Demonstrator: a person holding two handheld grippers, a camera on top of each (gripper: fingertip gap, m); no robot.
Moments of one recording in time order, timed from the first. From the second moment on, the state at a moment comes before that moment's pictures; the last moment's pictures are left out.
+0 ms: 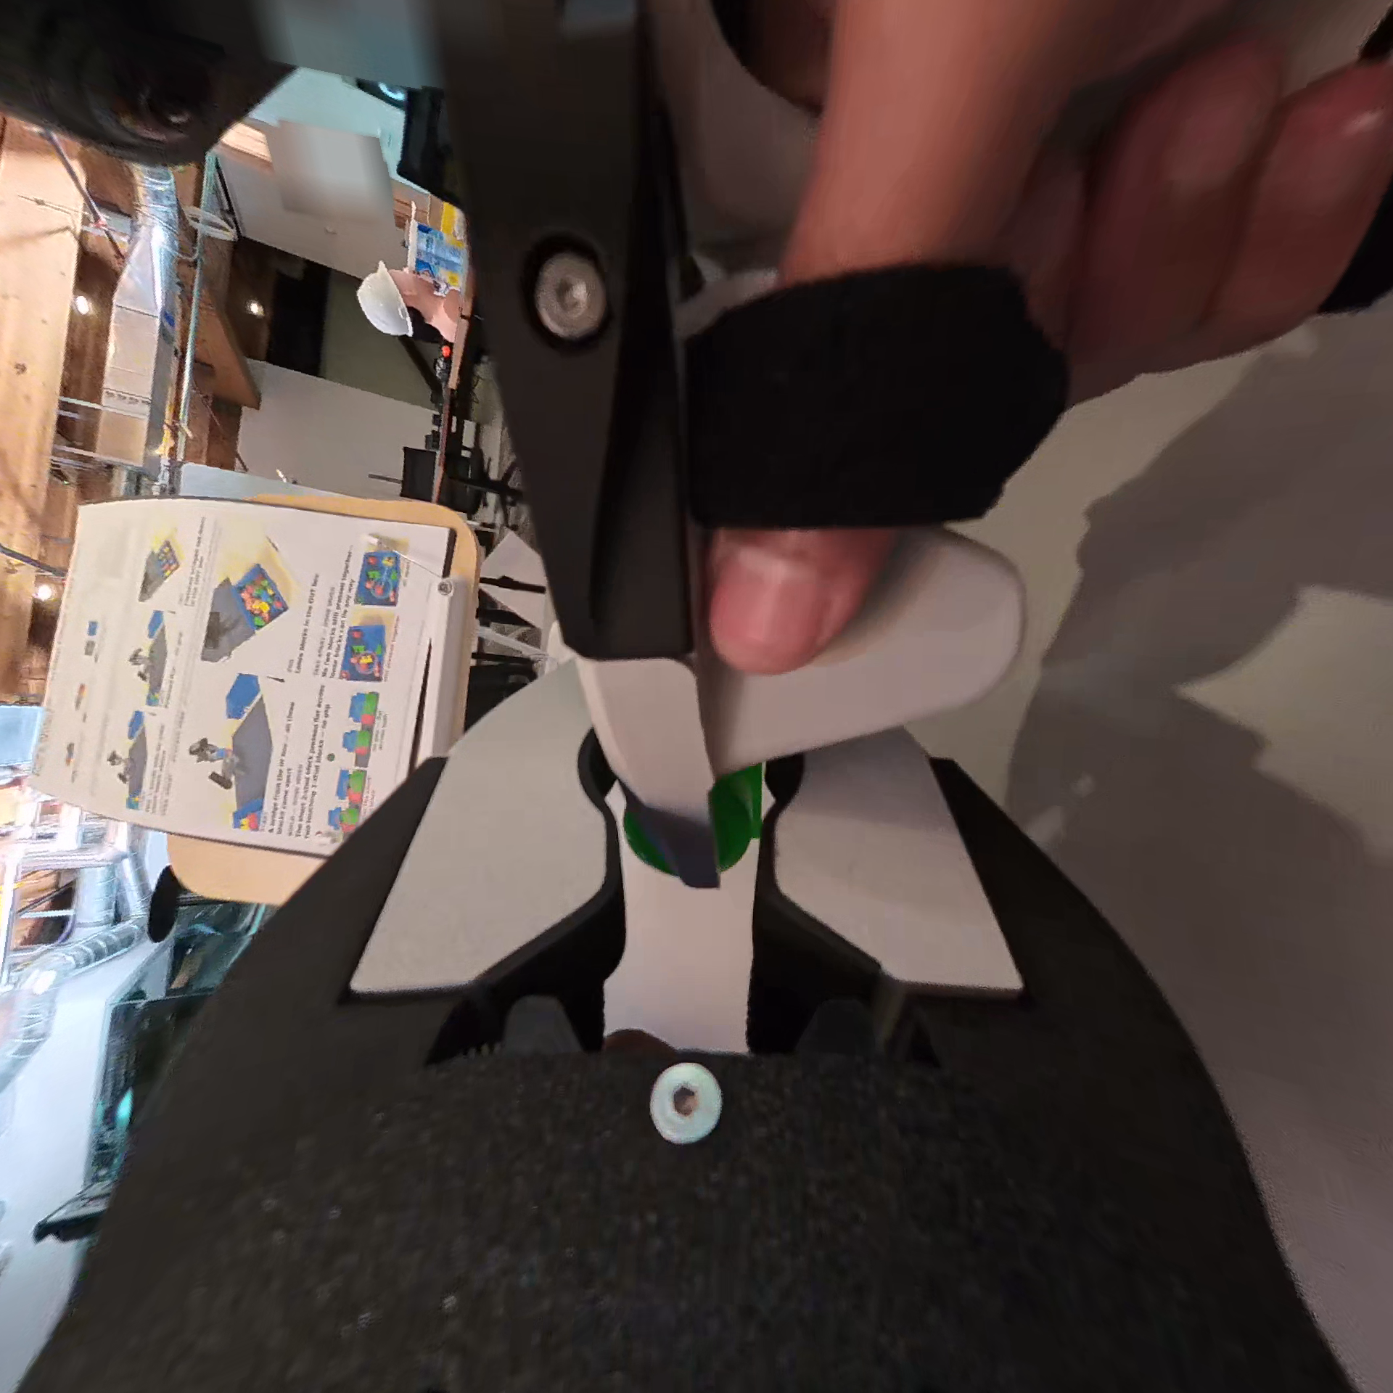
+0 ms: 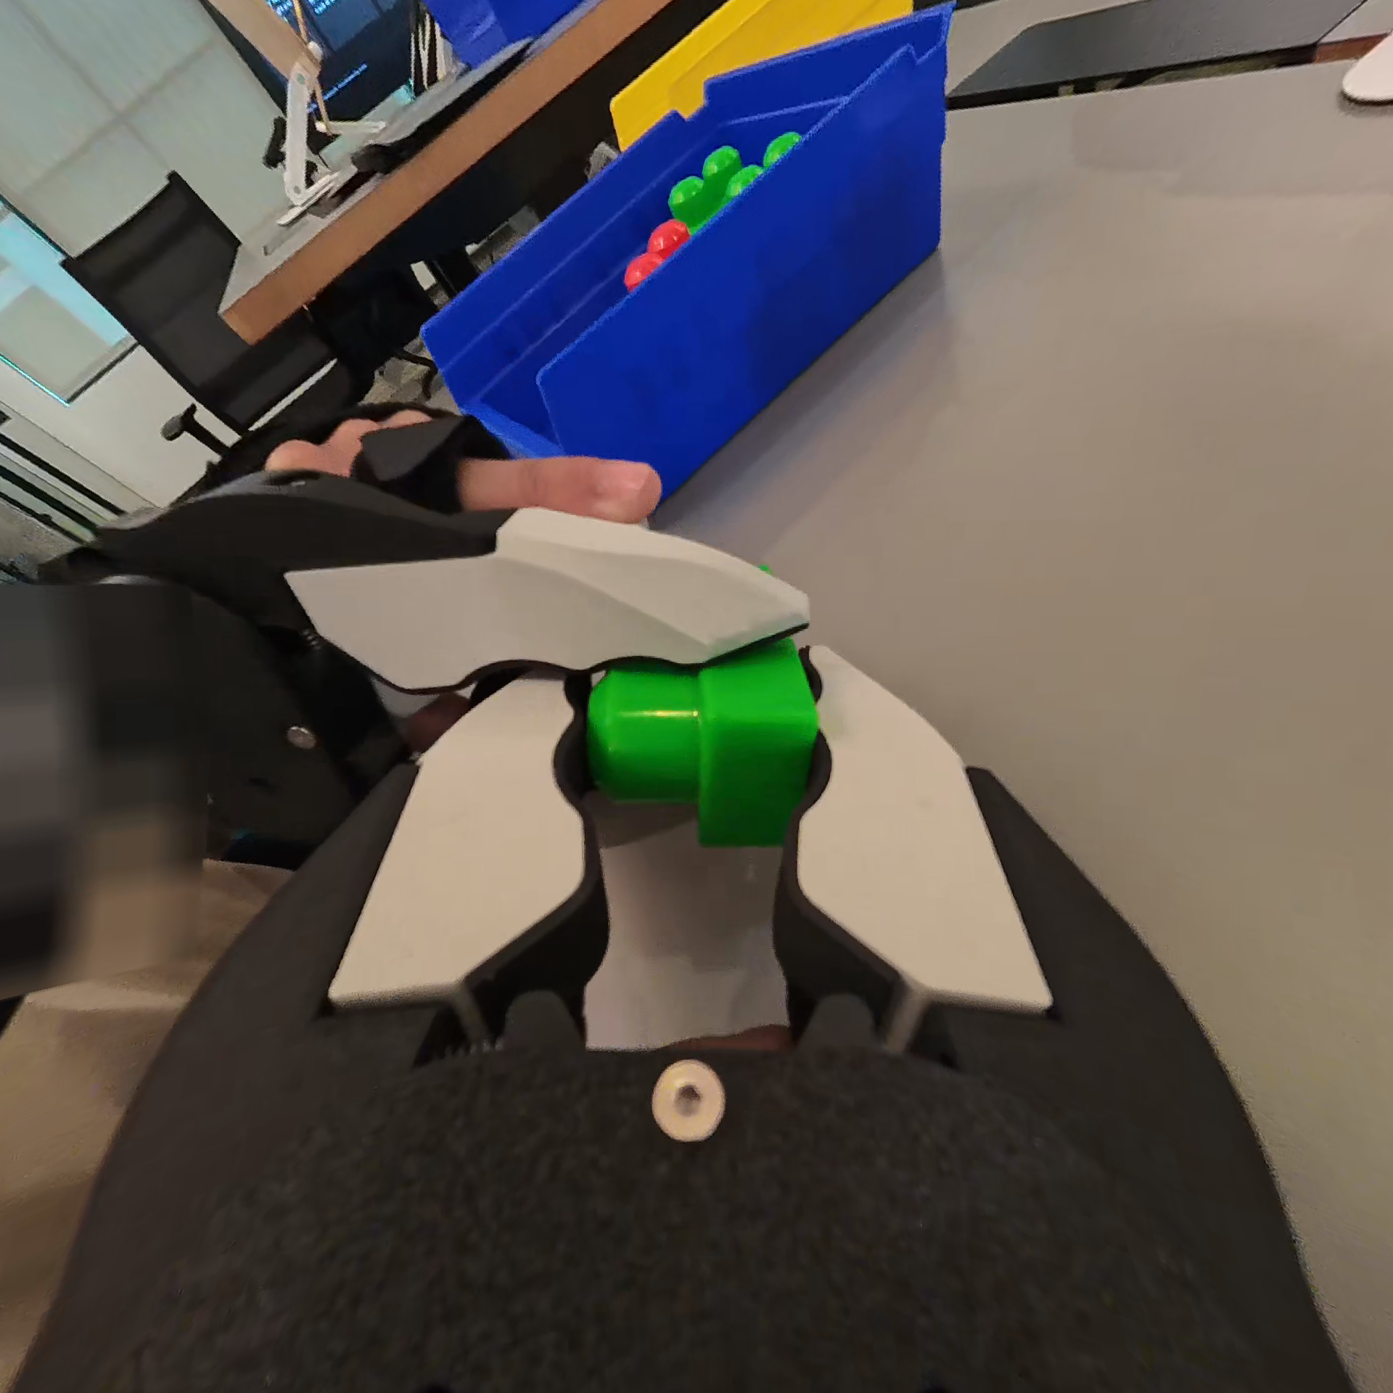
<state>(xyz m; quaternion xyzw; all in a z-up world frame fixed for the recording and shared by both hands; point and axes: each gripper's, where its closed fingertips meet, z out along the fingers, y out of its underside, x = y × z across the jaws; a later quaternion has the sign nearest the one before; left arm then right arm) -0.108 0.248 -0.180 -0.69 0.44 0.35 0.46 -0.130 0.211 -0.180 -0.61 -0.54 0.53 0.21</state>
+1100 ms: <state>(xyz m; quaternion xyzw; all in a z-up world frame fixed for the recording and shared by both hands) -0.206 0.162 -0.172 -0.74 -0.12 0.10 0.65 -0.028 0.302 -0.193 -0.65 -0.49 0.38 0.44</state>
